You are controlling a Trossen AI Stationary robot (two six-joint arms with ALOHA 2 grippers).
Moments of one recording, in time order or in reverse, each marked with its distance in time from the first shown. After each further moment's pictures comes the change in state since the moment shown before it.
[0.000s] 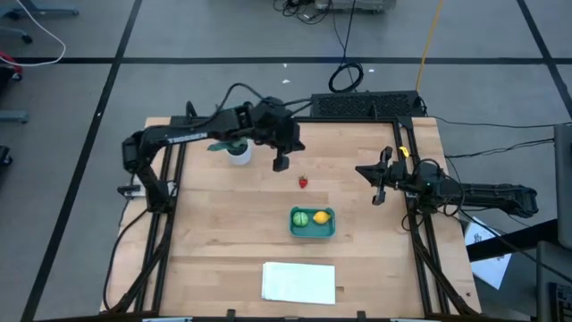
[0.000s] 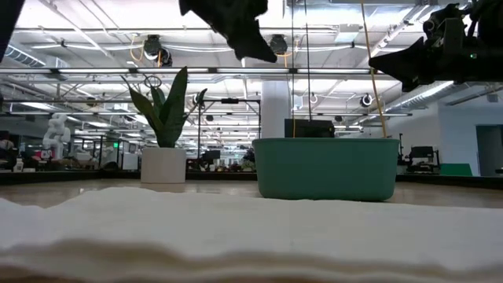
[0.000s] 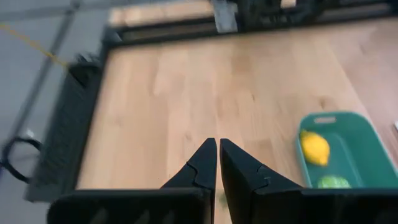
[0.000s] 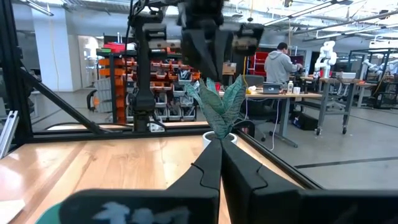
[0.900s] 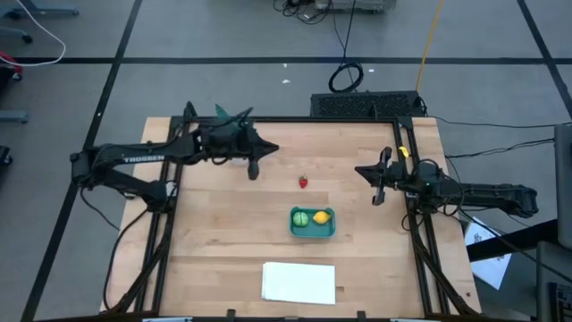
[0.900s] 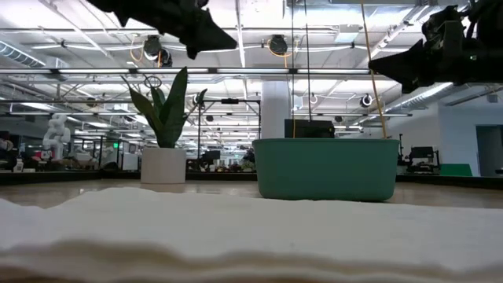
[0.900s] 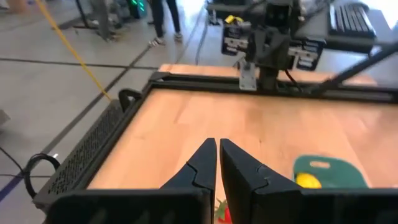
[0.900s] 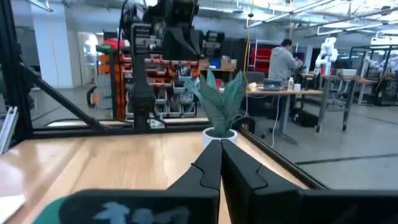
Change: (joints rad) left arm -0.021 -0.472 -0.678 0.585 -0.117 -0.241; right arm 0.000 0.000 0.001 -0.014 0.000 0.000
